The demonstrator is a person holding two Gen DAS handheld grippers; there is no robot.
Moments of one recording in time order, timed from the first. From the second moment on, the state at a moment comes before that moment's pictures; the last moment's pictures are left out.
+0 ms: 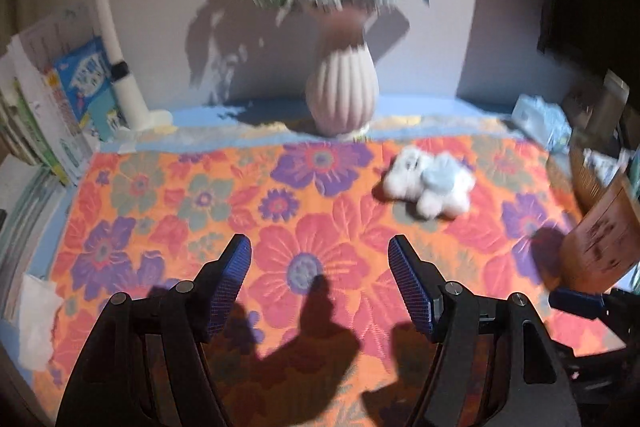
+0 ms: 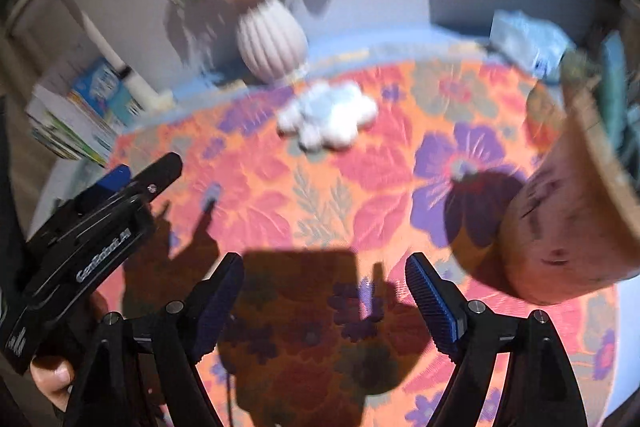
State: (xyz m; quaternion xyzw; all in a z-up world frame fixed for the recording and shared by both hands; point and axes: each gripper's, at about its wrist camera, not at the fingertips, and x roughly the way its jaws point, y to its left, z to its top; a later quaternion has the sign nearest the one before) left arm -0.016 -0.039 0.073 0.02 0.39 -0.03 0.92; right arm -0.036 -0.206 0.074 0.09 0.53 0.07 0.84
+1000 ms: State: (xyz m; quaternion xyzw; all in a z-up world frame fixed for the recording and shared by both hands) left arm 0.019 -0.017 0.011 -0.03 0.45 0.00 0.89; right arm 0.081 -0.190 0.030 -0.01 0.49 0.01 0.87
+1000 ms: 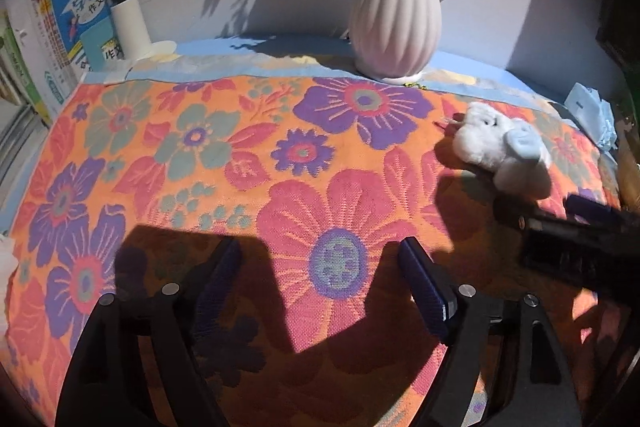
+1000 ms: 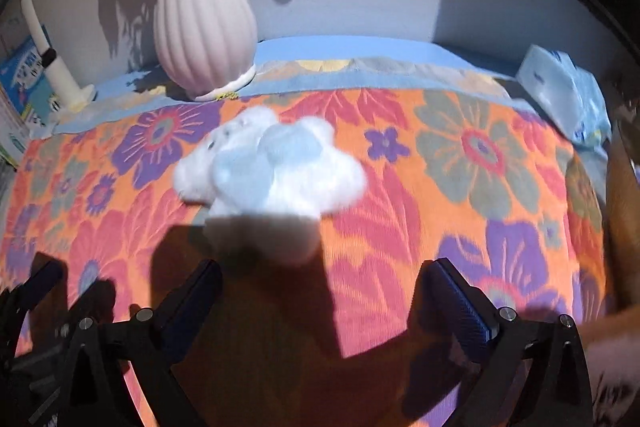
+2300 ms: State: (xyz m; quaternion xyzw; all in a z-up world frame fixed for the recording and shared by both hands) left arm 0.019 -0.013 0.015 -0.06 0.43 -0.05 0.90; right arm 0.053 -0.162 0.059 -0.05 0.36 0.00 0.93
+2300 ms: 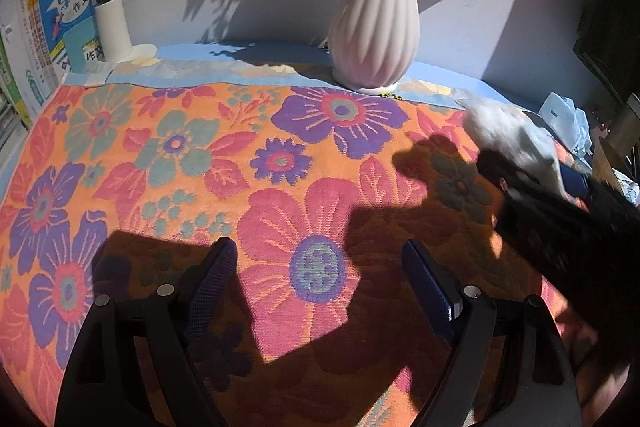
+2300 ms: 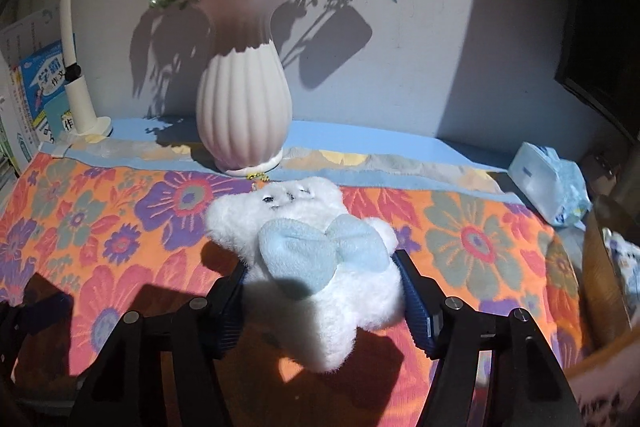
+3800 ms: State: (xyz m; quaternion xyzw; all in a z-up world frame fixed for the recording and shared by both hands) left arm -0.142 -0.207 0.115 0.06 0.35 -0.26 0.90; right arm -0.212 -0.395 0.124 0.22 0.32 -0.21 0.89
